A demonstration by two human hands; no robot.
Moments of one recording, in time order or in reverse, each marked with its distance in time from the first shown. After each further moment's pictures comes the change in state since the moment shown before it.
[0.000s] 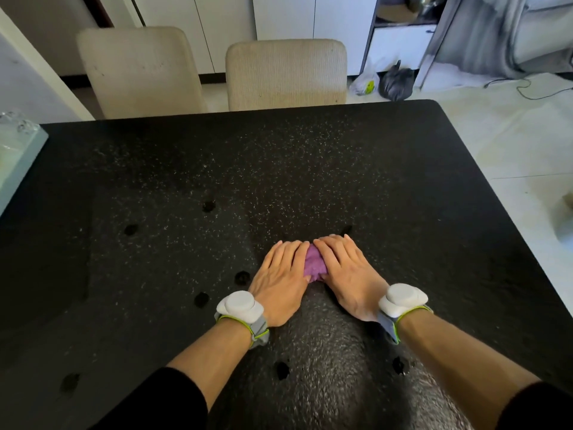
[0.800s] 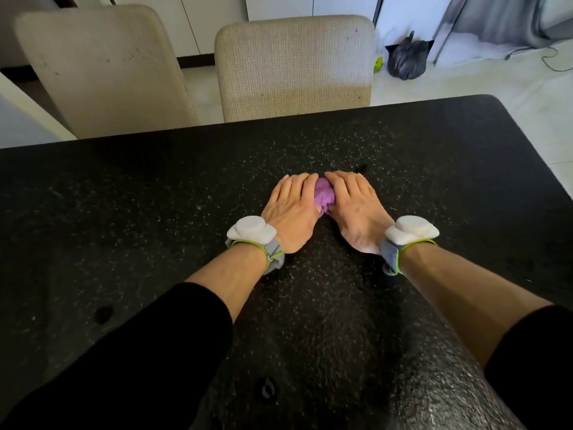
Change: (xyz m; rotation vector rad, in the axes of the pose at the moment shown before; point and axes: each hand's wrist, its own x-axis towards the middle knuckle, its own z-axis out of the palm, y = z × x) left_hand 0.221 -0.140 -0.015 -0.013 0.029 -0.022; right_hand 0.232 0.087 -0.016 0.061 0.112 0.157
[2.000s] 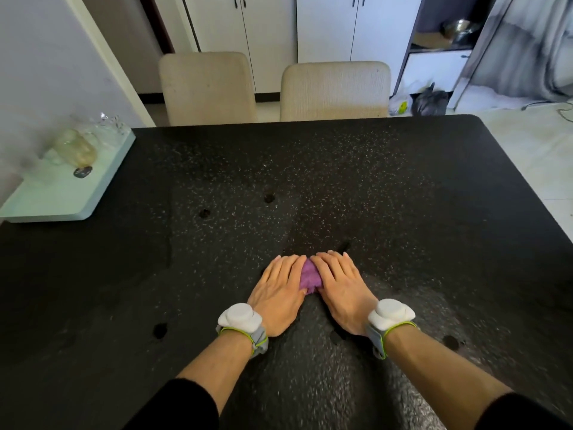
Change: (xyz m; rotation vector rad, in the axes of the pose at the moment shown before) left_hand -0.340 0.076 -0.006 0.010 -0.030 -0.061; right_hand -0.266 -0.172 0.028 0.030 -0.134 -0.163
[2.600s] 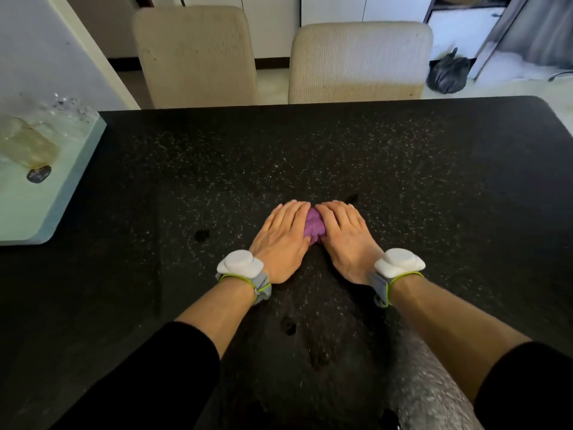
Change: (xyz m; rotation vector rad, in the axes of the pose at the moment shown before) left_hand 0.146 -0.121 -0.012 -0.049 0.045 0.004; right_hand 0.179 0.037 -0.013 -0.007 0.035 0.051
